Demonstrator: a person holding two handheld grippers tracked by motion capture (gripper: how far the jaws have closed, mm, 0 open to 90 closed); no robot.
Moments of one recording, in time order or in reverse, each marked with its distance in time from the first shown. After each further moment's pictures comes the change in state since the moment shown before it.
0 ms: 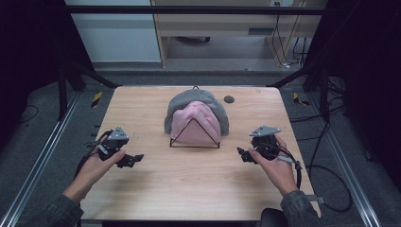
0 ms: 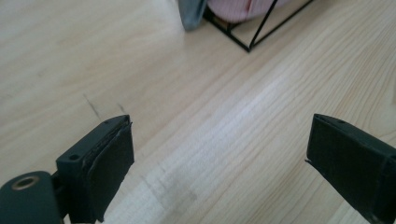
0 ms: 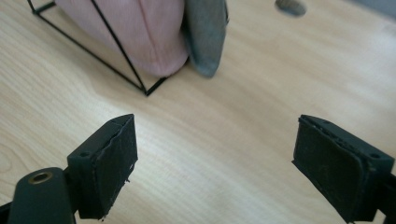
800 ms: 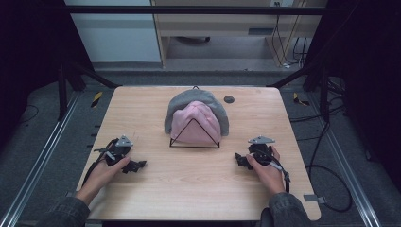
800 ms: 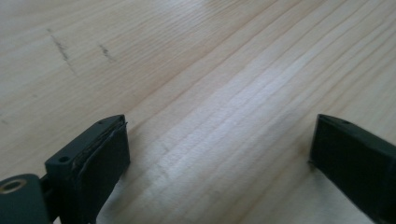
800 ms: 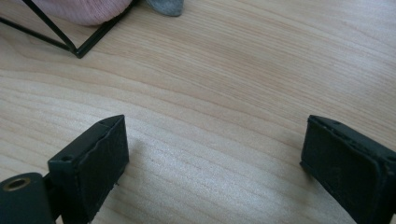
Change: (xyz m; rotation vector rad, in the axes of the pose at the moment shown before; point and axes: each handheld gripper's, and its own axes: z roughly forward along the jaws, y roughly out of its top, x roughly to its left) left arm 0.011 -0.036 0.050 0.016 0.028 -0.045; right arm -0.005 -0.051 0.063 0.017 -0.065 0.188
